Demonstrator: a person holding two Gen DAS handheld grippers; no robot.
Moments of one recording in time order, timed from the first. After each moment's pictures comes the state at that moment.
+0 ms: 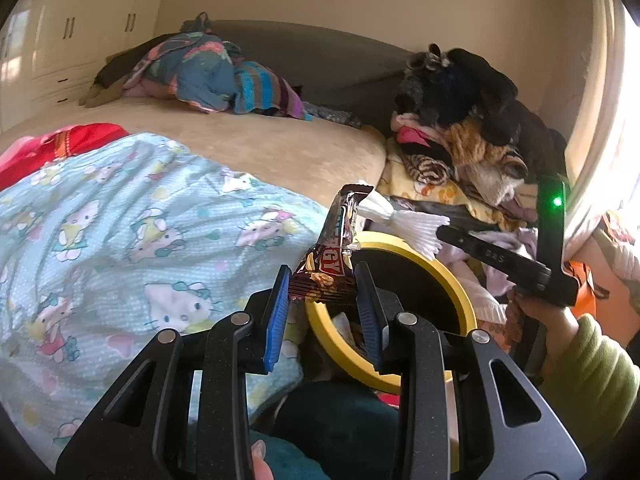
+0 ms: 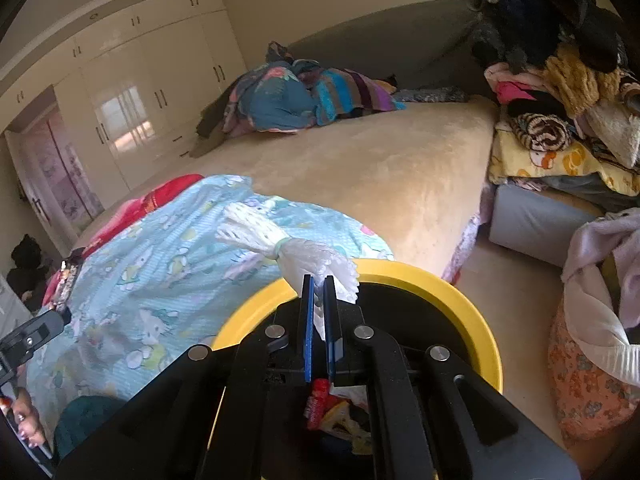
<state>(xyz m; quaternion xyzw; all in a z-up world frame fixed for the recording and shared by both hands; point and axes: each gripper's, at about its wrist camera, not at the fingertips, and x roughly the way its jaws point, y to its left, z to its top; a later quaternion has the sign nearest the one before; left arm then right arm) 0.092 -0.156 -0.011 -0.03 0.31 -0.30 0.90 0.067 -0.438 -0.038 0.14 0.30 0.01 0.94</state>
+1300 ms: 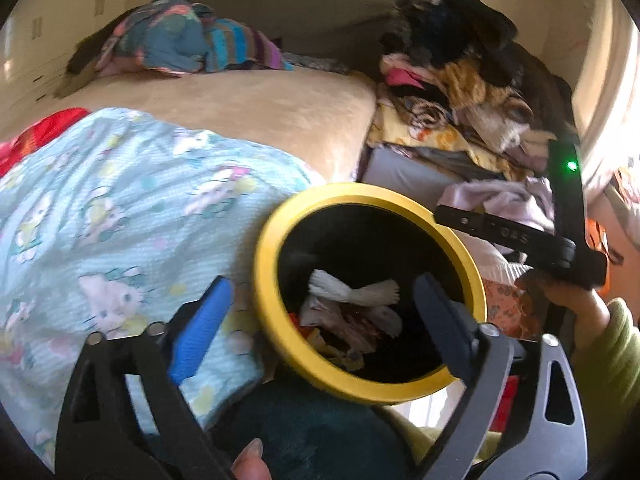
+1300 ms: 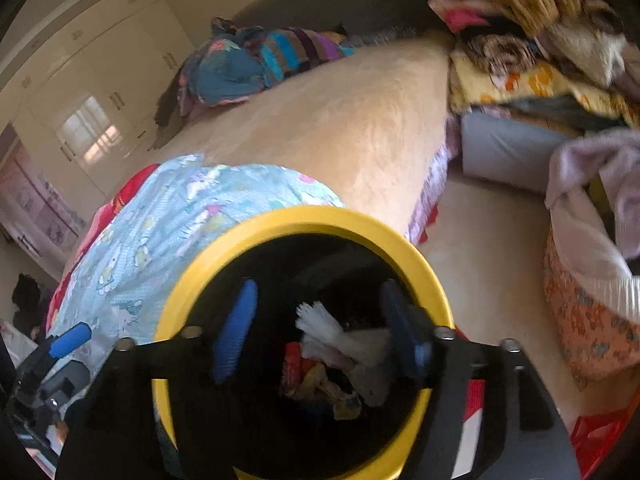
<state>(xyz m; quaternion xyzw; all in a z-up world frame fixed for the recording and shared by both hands) 0.115 -0.223 -0.045 0.02 0.38 -0.29 0.88 0.068 -0.480 -0.071 0.20 0.36 -0.01 0.91</state>
